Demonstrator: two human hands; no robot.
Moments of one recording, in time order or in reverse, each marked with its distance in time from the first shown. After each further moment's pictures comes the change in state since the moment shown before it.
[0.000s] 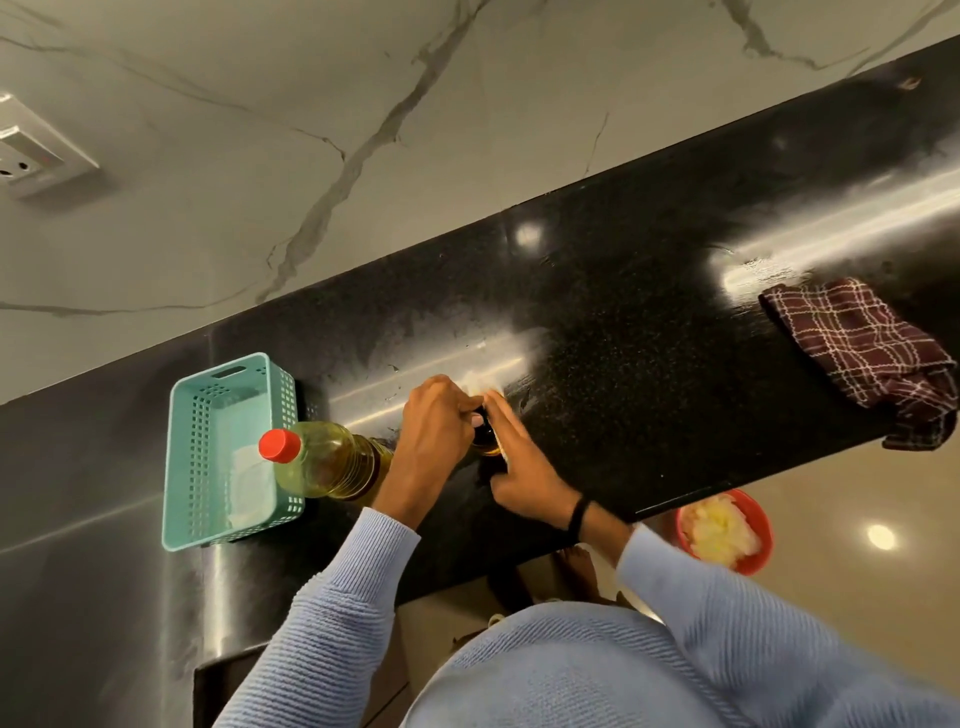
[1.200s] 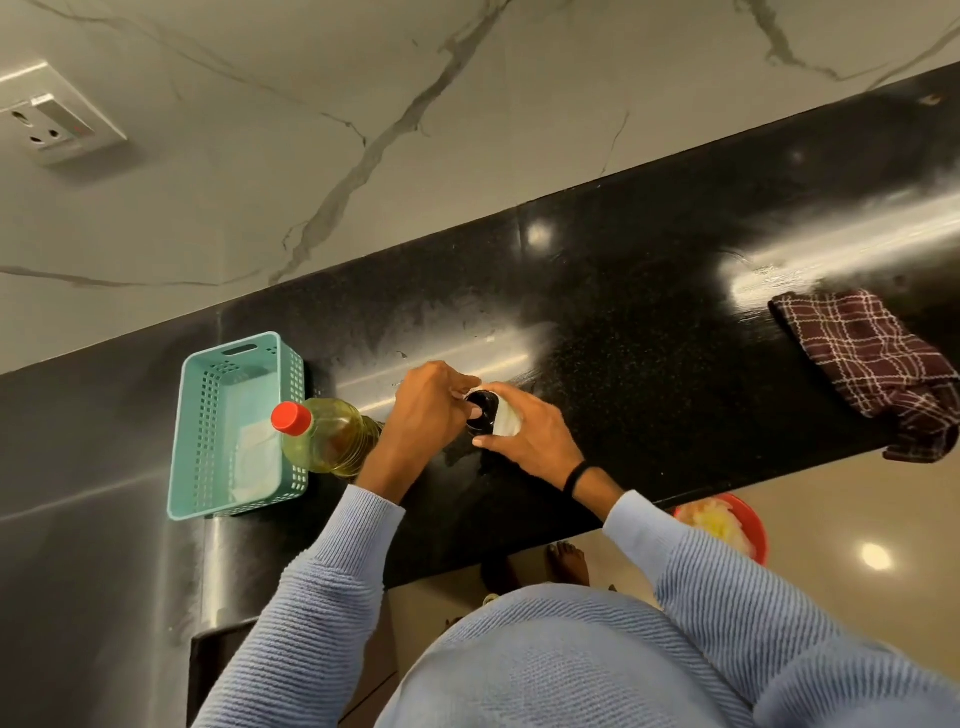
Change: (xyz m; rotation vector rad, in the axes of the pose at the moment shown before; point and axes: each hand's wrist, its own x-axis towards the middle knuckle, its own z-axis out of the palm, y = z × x) left_hand -0.002 -0.002 -0.020 -0.087 -0.110 -0.096; right_hand 0.028 0.017 -0.018 -0.185 0.222 -0.110
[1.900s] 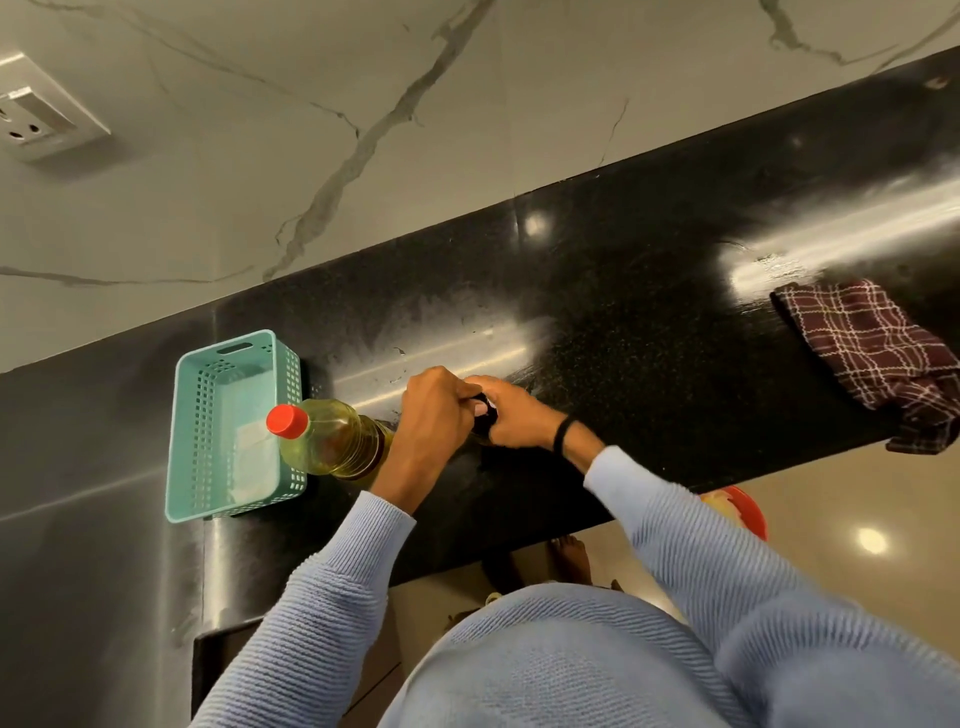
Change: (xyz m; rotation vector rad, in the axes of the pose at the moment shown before) left_hand -0.004 0.008 0.010 0.026 0.053 -0.064; right_hand 0.036 -0.024 -0.010 0.066 -0.458 0.090
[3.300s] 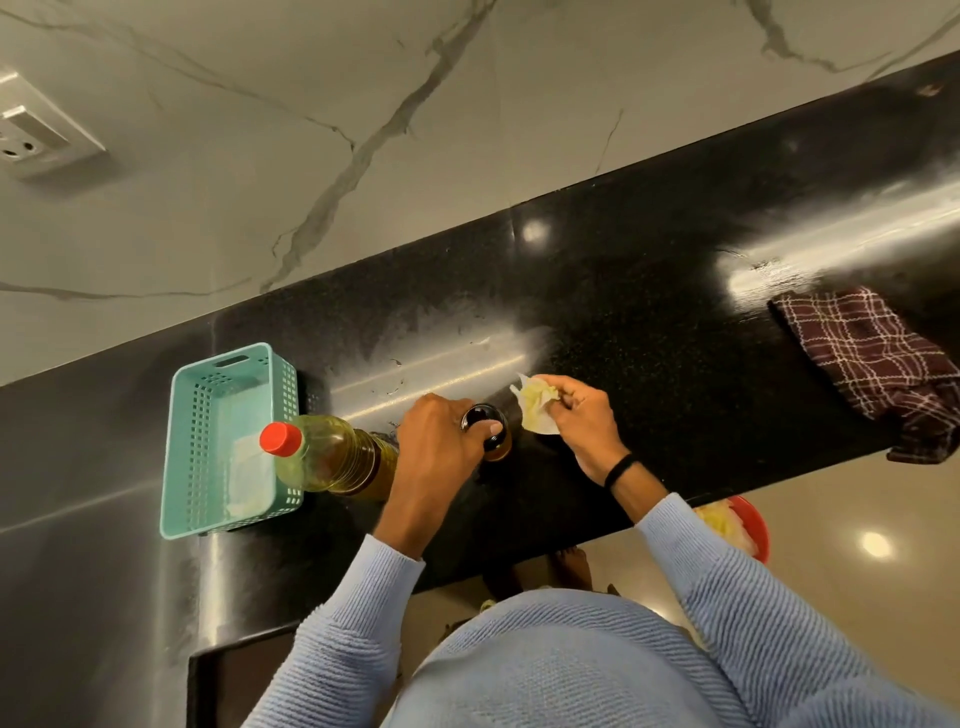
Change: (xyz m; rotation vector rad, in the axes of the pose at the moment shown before) left_hand -0.020 0.015 0.003 -0.086 0.027 -0.121; right_hand -0.026 0.056 -0.013 0.564 0.661 0.107
